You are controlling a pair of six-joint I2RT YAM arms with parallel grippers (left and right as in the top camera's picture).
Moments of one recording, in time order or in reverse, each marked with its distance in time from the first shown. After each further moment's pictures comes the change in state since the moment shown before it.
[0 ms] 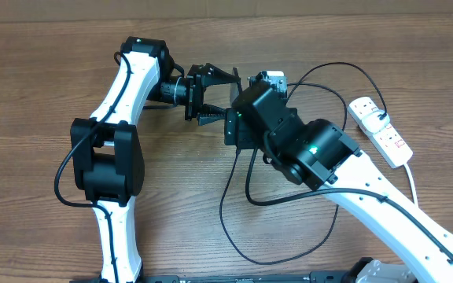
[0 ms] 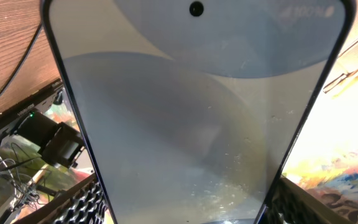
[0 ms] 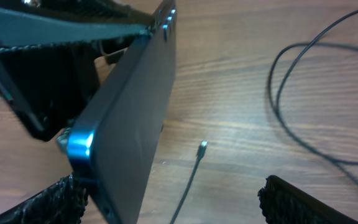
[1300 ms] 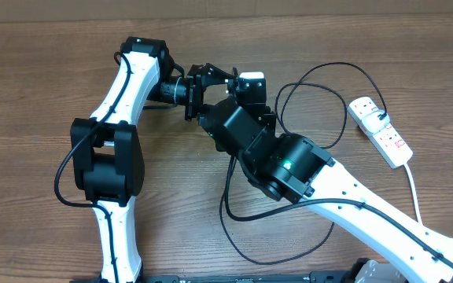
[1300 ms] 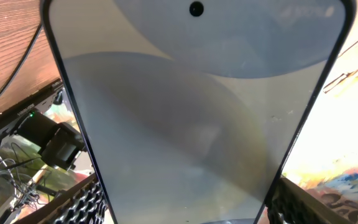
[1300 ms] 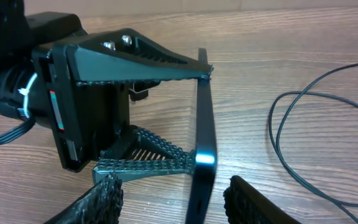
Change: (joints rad) left arm 0.000 0.000 0.000 0.000 0.000 0.000; right arm 0.129 0.042 0.002 0.117 0.232 0.011
